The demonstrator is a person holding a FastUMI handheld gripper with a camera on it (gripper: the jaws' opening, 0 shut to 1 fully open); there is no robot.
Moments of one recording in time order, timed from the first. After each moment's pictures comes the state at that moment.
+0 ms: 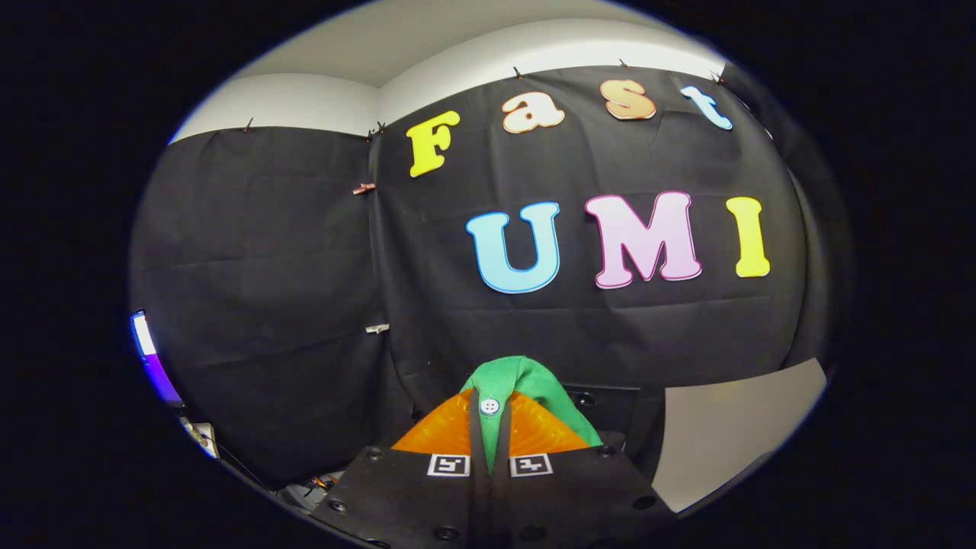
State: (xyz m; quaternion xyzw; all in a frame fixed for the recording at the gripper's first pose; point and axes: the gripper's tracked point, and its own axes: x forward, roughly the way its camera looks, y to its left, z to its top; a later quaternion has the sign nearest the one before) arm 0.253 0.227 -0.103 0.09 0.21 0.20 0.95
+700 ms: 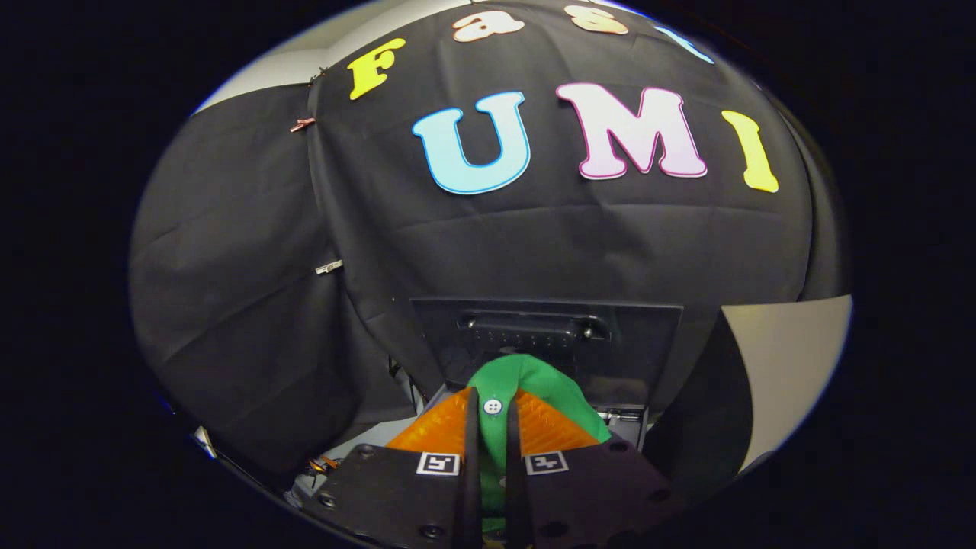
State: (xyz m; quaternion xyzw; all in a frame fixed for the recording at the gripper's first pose) arm 0.316 0.239 -0.287 0.10 0.36 0.16 0.91
